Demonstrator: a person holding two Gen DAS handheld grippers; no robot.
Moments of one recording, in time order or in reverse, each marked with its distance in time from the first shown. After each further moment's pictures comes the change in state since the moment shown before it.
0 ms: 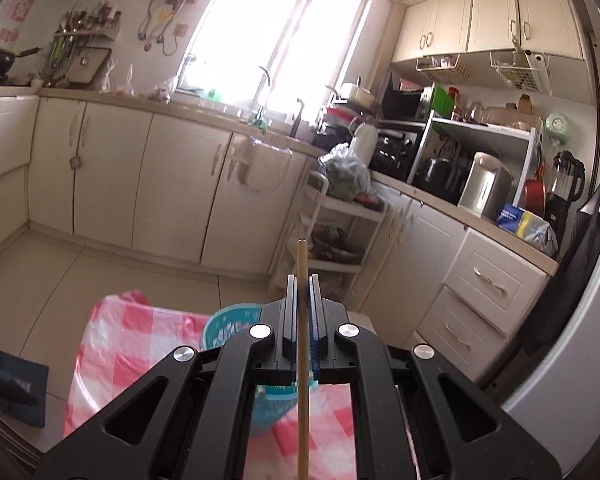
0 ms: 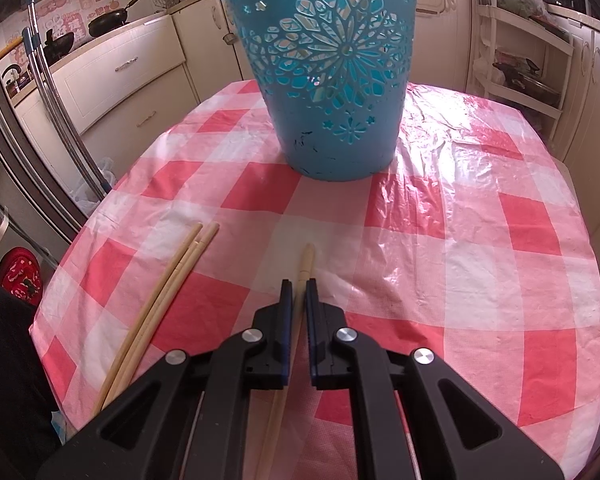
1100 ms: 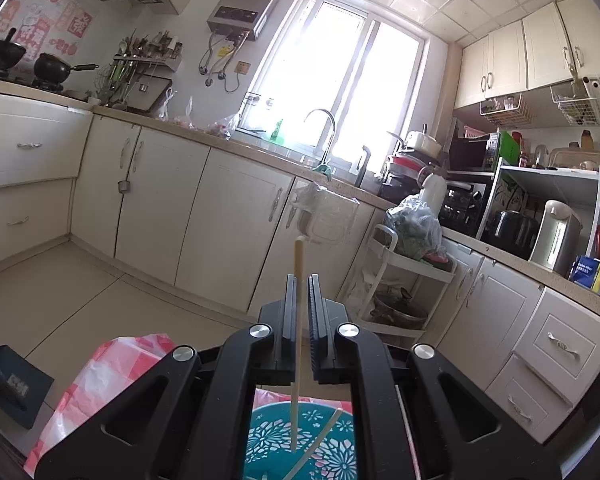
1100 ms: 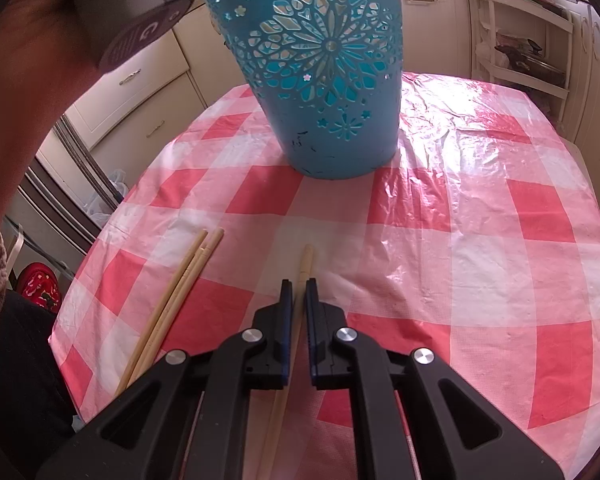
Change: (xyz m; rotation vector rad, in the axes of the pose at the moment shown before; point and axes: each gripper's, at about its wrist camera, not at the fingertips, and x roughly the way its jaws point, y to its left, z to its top) left arm 0.097 0.027 -0.005 -0.070 -0.177 0.222; right arm 0.001 -0.011 0.001 0.058 0.007 0.073
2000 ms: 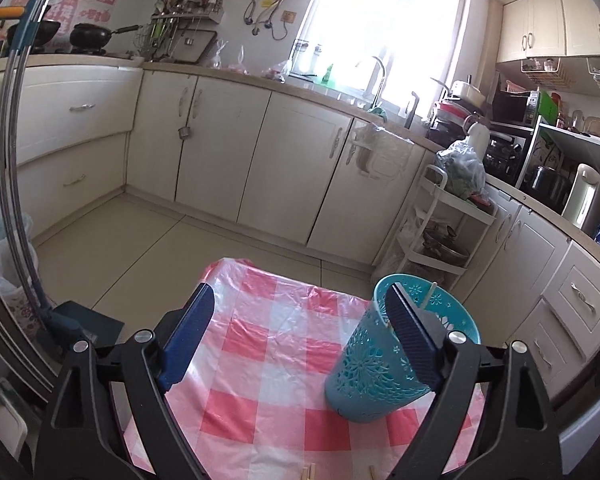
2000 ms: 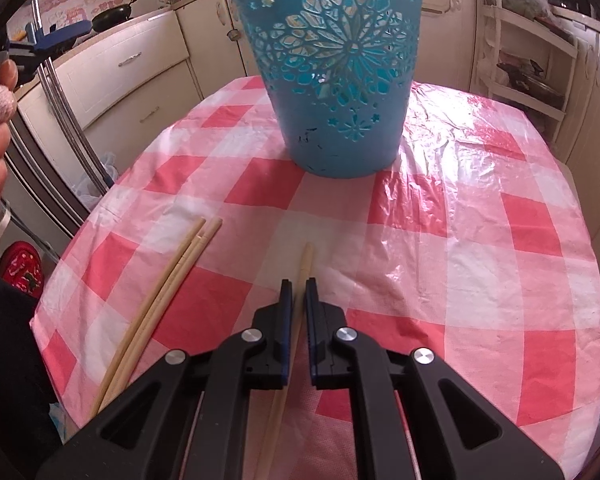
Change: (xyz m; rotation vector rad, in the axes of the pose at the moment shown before) left arm -0.097 0.095 -0.022 -0.014 0.231 0.159; right arm 0.001 0.018 -0.003 -0.108 0.006 -0.100
